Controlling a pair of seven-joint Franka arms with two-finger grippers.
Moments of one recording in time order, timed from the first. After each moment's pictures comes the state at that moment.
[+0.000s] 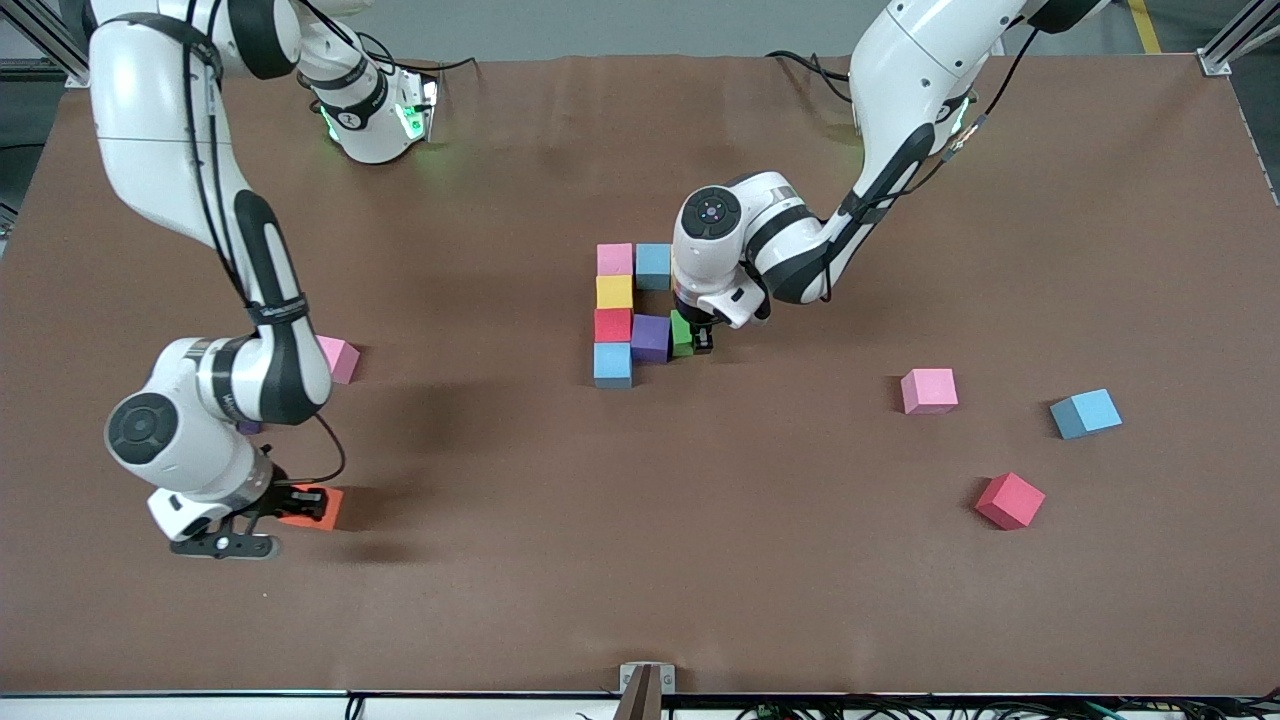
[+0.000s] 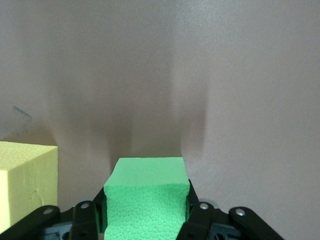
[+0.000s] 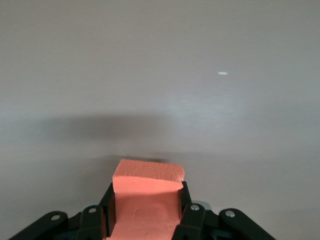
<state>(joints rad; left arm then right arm) -0.35 0.59 -0.46 -1.93 0.41 2.45 -2.71 0.24 0.74 -0.21 -1.49 0.12 2.34 0.01</state>
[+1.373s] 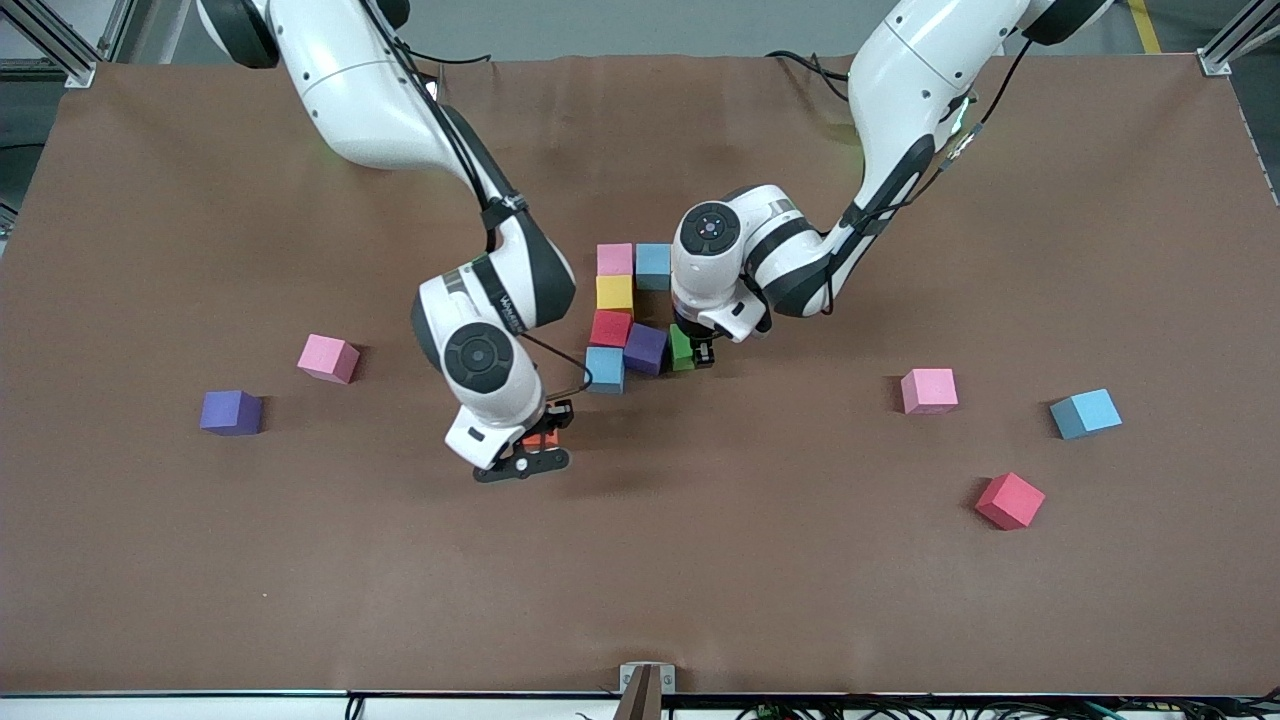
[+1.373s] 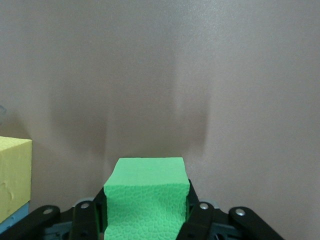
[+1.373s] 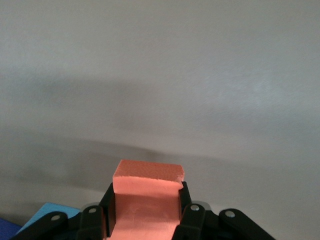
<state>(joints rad) -0.36 0.63 -0.44 -1.86 0.41 2.42 -2.71 0.67 0.78 -0.19 -1.34 0.13 2.07 0.29</state>
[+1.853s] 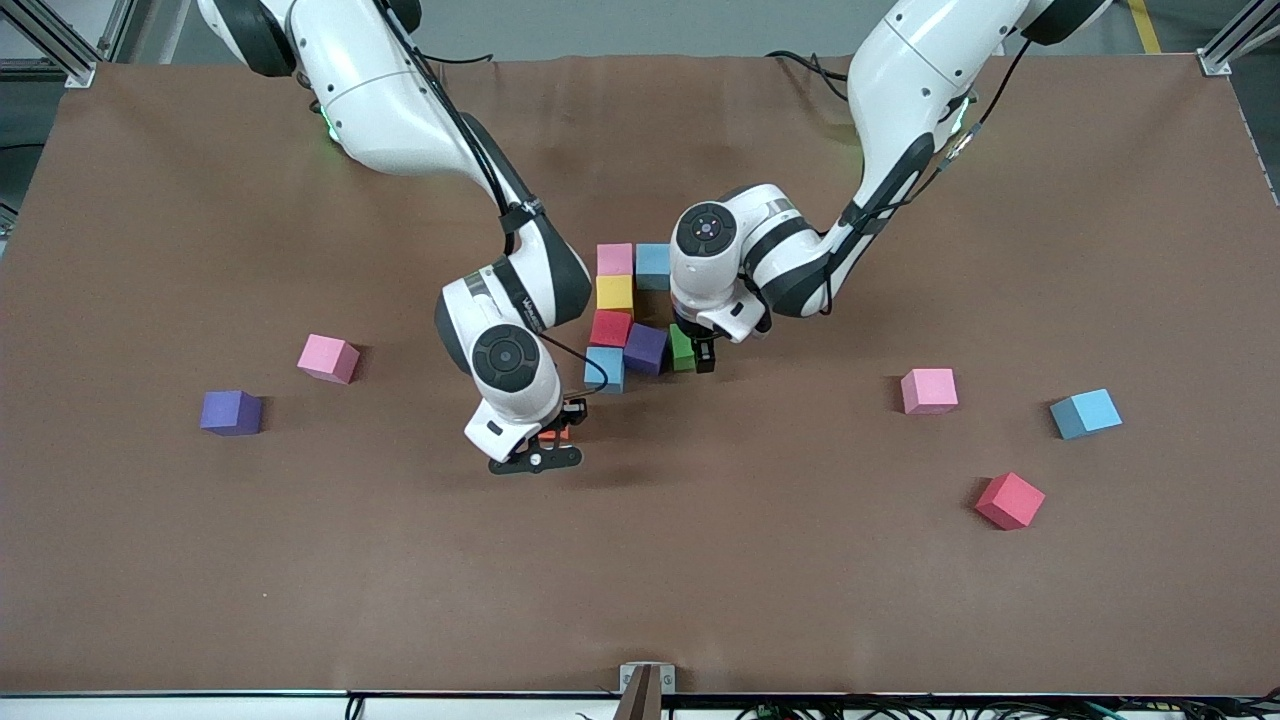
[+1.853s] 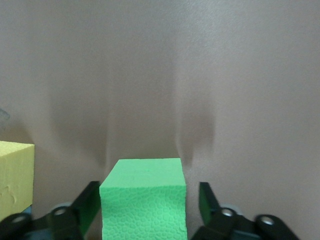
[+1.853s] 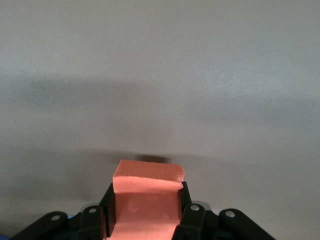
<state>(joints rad) -0.37 0.63 -0.44 -1.84 0.41 2.37 -2.70 0.69 0.81 -0.19 -1.34 0.14 2.09 0.39</state>
